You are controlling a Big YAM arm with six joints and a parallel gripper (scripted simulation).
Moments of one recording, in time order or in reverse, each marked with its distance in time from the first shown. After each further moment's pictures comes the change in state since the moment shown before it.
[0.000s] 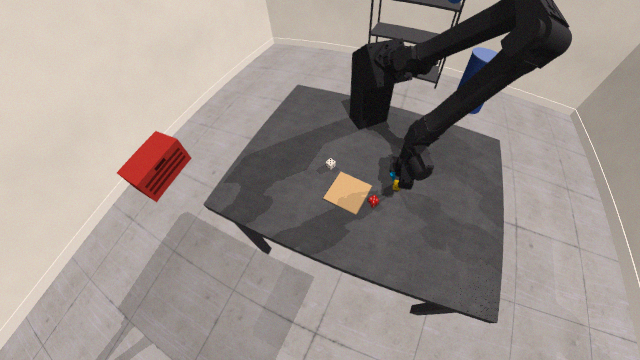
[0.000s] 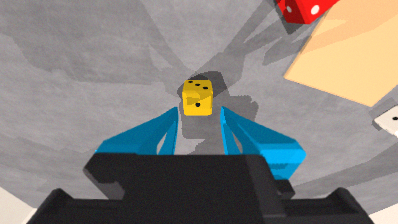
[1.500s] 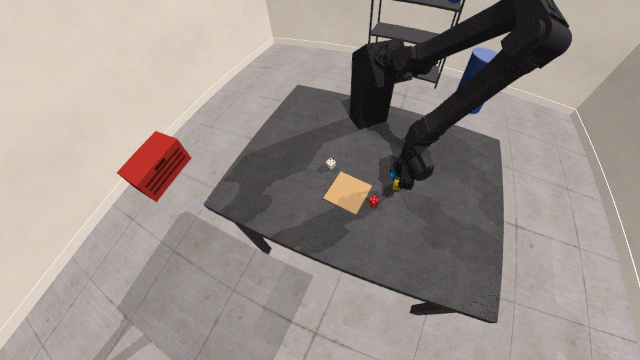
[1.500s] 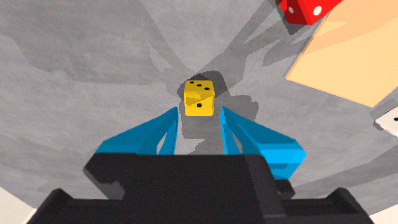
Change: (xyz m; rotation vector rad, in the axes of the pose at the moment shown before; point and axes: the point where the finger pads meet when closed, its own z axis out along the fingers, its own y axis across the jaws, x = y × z) arm 0.000 0.002 0.001 -0.001 -0.001 0.000
